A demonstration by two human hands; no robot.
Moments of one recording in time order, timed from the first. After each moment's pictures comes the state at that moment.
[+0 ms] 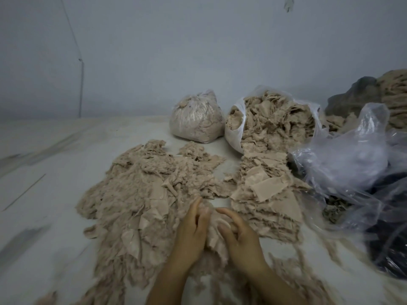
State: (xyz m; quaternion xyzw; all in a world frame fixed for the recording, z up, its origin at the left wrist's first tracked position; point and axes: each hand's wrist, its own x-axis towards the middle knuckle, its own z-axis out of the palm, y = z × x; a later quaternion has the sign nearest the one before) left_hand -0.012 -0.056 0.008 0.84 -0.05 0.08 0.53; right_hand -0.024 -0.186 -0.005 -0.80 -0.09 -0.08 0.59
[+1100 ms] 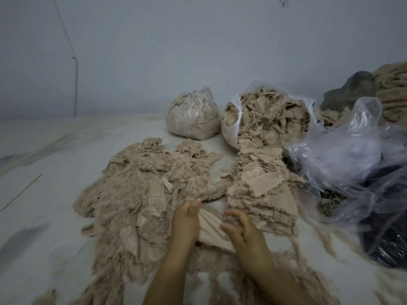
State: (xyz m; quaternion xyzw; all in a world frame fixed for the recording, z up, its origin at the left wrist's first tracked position) left_hand 0.010 -0.062 0.006 0.75 0.10 0.11 0.64; right_hand -0.035 -0.204 -0.009 -0.80 -0.04 -0.07 0.59
